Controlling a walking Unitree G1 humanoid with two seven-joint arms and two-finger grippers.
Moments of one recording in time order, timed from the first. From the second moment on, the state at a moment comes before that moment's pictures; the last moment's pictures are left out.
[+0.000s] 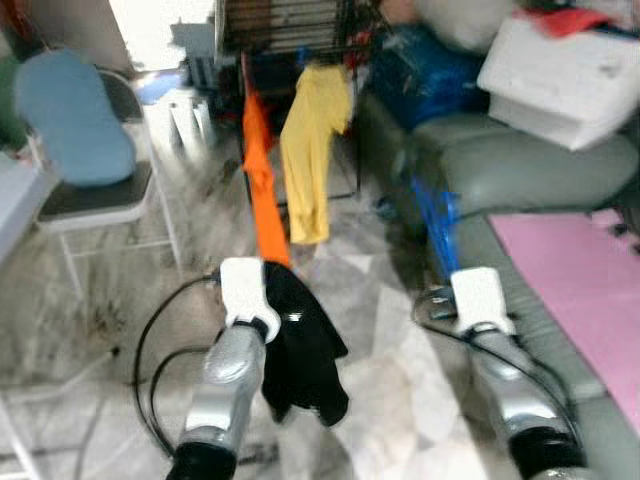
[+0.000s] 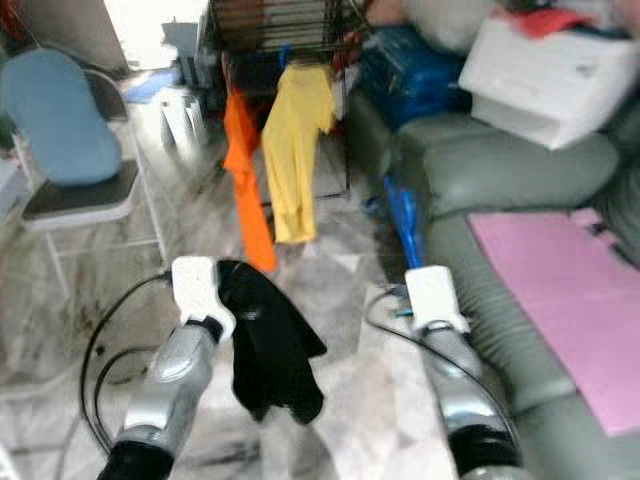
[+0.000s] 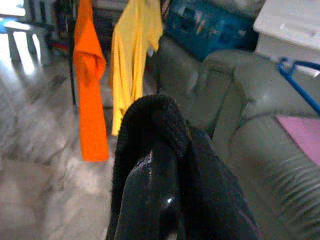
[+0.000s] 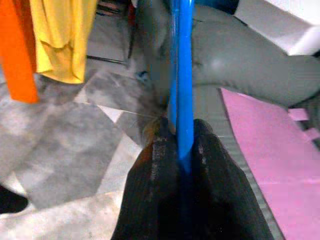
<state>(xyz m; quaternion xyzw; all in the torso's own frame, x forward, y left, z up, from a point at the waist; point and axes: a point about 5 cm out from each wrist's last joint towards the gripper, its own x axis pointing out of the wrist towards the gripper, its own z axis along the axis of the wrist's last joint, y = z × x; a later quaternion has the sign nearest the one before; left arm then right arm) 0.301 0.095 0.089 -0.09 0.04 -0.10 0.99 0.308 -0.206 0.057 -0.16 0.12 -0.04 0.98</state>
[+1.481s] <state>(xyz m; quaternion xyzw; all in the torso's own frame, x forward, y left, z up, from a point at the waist) 0.331 0.129 0.151 0.24 -0.08 -0.29 0.92 0.294 -0.193 0.050 -0.14 0.18 0.15 0.96</state>
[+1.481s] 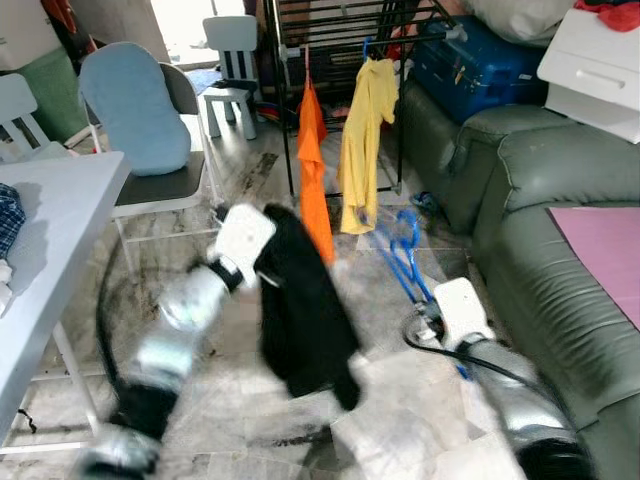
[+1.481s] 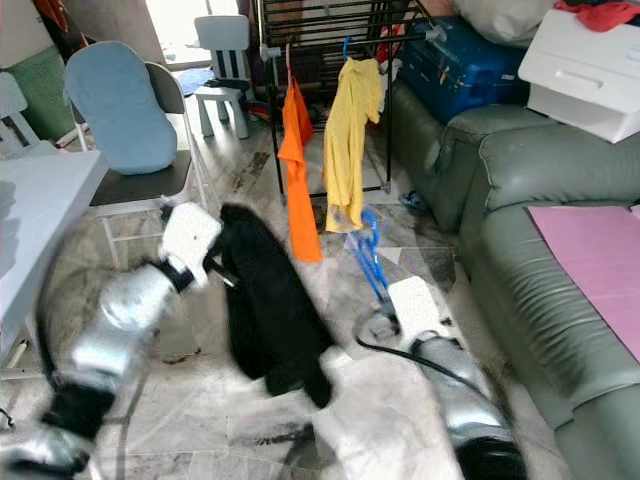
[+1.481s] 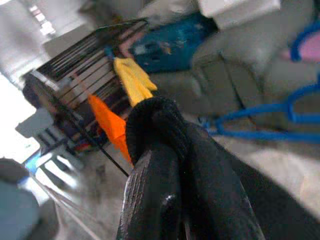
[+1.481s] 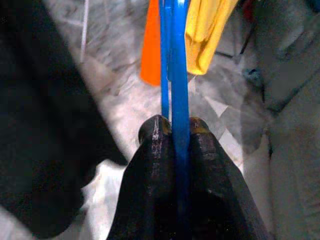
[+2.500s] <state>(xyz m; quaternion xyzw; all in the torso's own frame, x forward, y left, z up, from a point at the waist) 0.346 0.125 0.111 0.60 -0.04 -0.46 0.66 0.282 -0.226 0.103 -0.22 0.17 0.33 0.90</state>
